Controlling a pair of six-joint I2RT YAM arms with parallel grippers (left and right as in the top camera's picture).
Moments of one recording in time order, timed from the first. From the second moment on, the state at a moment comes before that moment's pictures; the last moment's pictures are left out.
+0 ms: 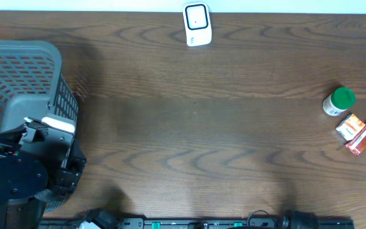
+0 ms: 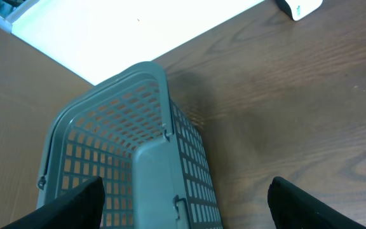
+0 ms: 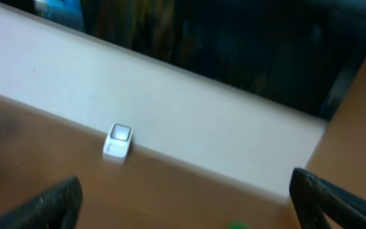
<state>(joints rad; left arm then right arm) -0.62 0.95 1.88 -1.65 -0.58 0.09 -0.15 0.06 1.34 -1.10 -0.31 -0.29</state>
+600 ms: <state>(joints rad) -0.62 0.95 1.88 -1.65 -0.58 0.09 0.05 0.01 0.52 -0.15 -0.29 -0.18</state>
